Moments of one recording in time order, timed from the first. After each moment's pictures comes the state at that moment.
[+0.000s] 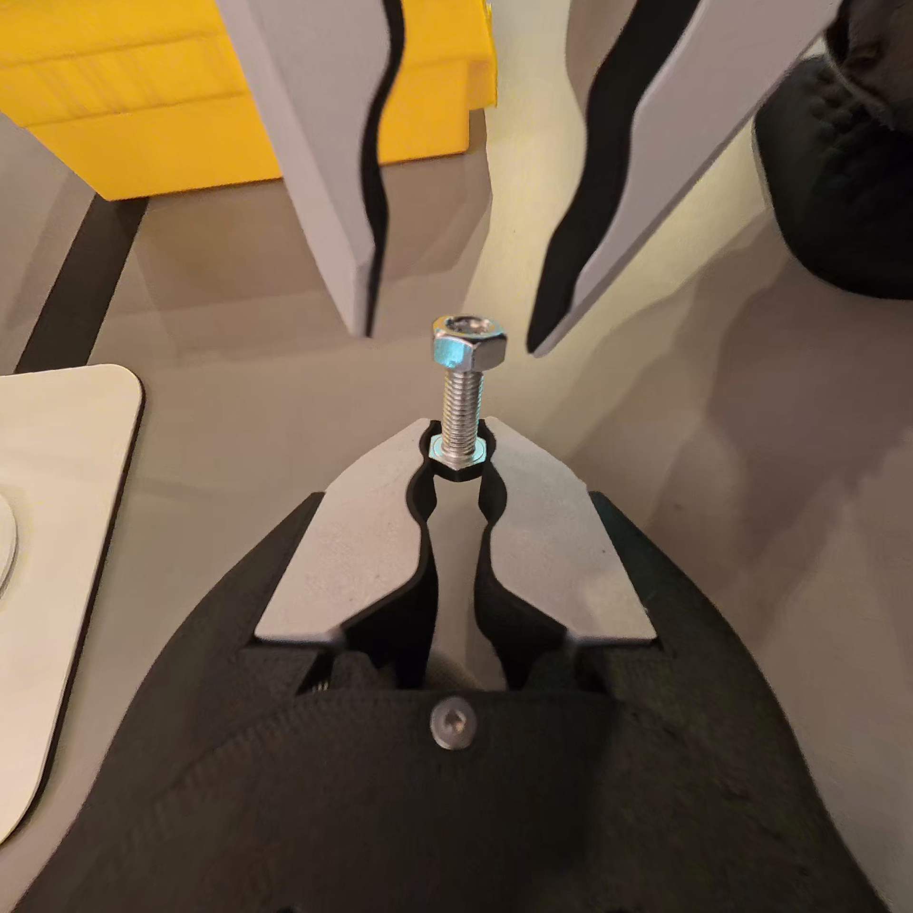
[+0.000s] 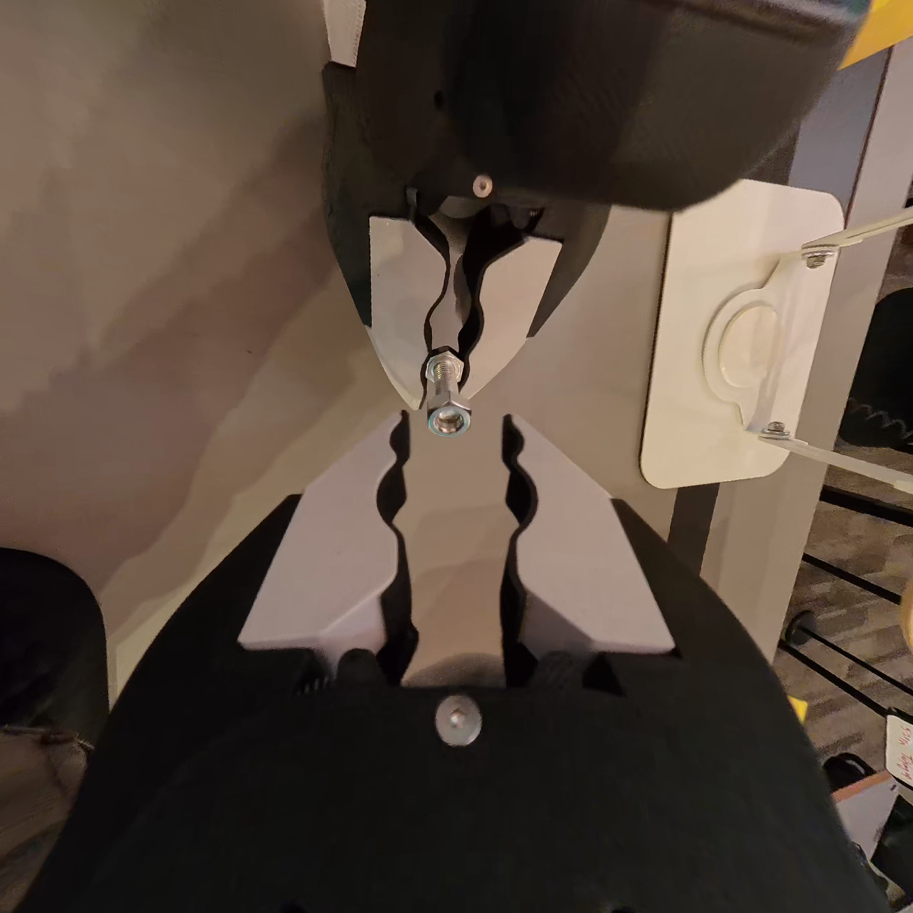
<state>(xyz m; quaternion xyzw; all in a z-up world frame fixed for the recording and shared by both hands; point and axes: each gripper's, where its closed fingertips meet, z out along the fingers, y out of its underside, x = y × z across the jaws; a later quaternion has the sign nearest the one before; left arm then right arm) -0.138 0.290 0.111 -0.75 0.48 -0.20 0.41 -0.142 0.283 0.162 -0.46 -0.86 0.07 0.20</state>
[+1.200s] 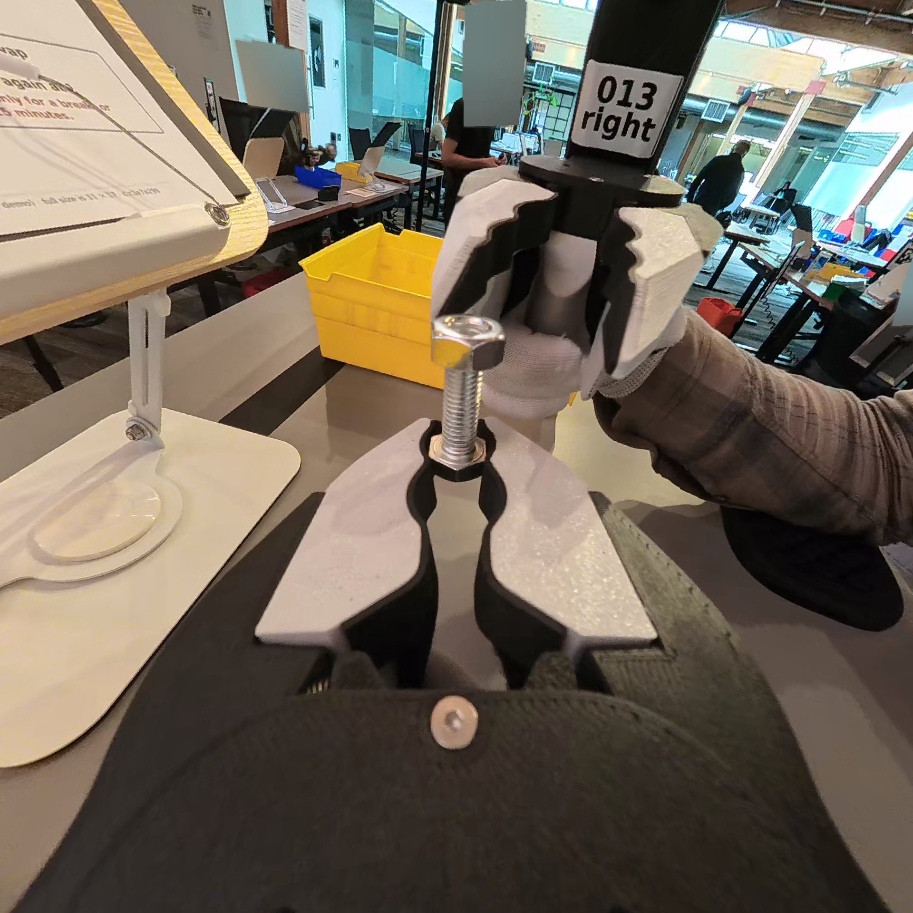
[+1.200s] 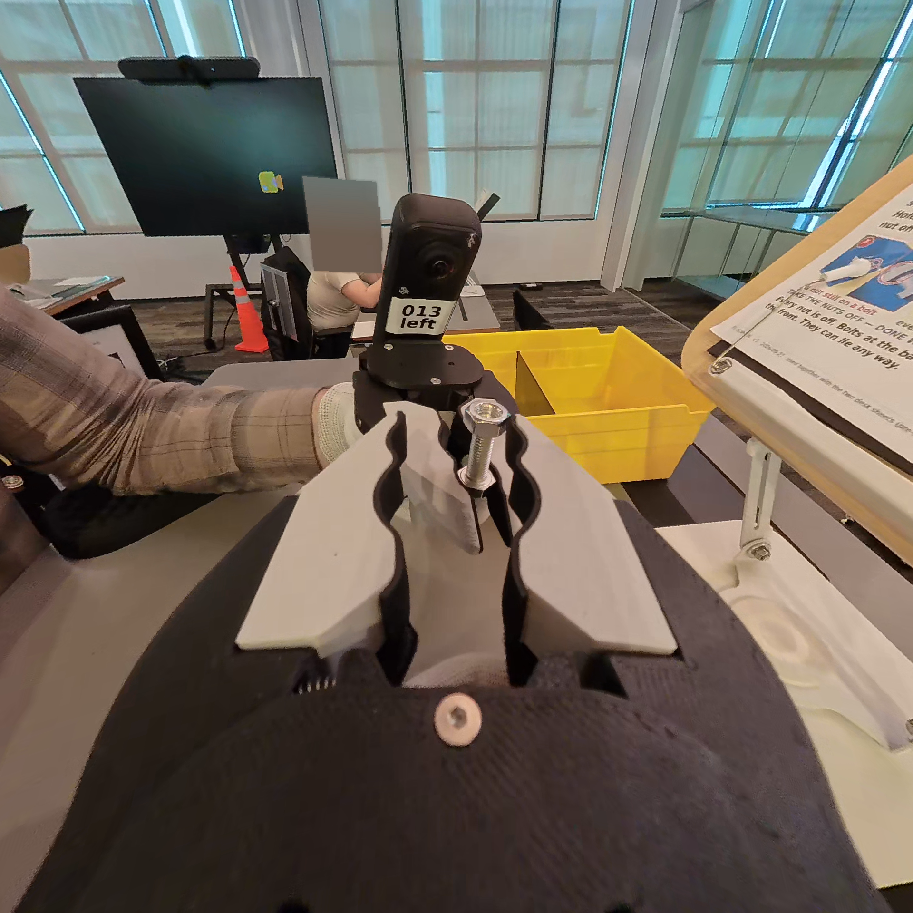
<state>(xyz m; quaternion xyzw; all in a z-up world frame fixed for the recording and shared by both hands) -0.186 0.322 0.217 -0.72 0.25 -0.31 0.57 -0.209 0.292 0.269 -0.40 -0.61 0.57 0.36</state>
